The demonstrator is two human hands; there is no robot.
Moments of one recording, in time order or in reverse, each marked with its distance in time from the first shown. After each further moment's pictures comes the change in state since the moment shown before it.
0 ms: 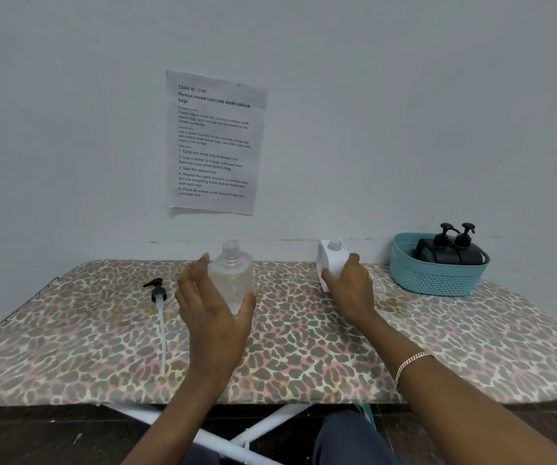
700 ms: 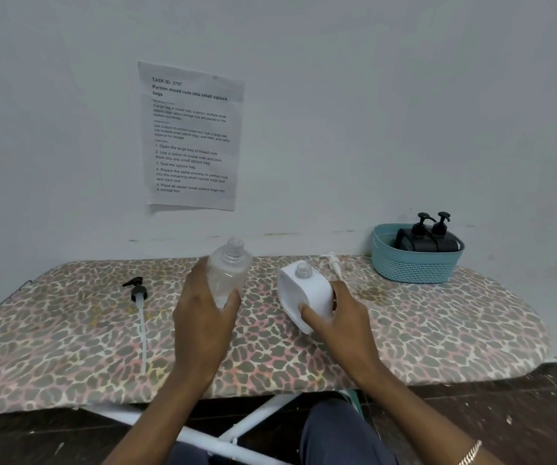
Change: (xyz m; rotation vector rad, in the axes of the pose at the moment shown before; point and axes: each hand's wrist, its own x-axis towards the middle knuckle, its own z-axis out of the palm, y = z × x) left_hand -0.002 0.009 0.000 -0.040 -0.116 -0.006; right_hand -0.115 0.006 -0.046 0.283 -0.063 -0.148
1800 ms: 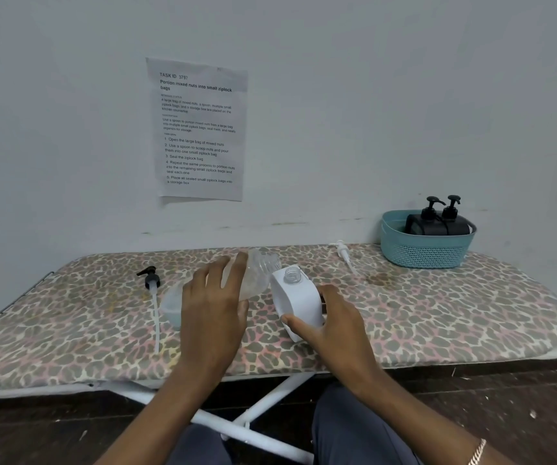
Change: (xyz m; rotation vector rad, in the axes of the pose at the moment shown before) left_hand -0.025 0.006 -0.012 0.537 -0.094 0.321; right_hand -0.040 0.000 0.017 -0.027 -0.050 -0.115
